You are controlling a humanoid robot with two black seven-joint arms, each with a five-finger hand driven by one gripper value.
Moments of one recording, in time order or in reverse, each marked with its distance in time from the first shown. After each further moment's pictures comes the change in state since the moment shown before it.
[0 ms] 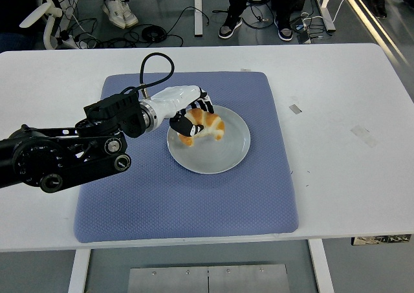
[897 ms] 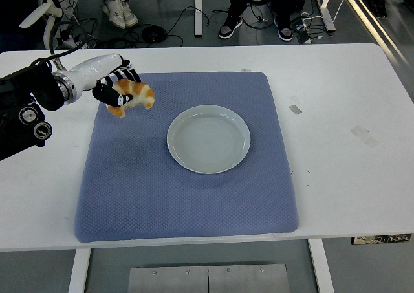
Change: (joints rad) left arm 0.058 0.292 -0.100 0.006 -0.012 -0.058 -0.097; right arm 0.000 0.000 0.000 0.000 0.000 0.000 0.000
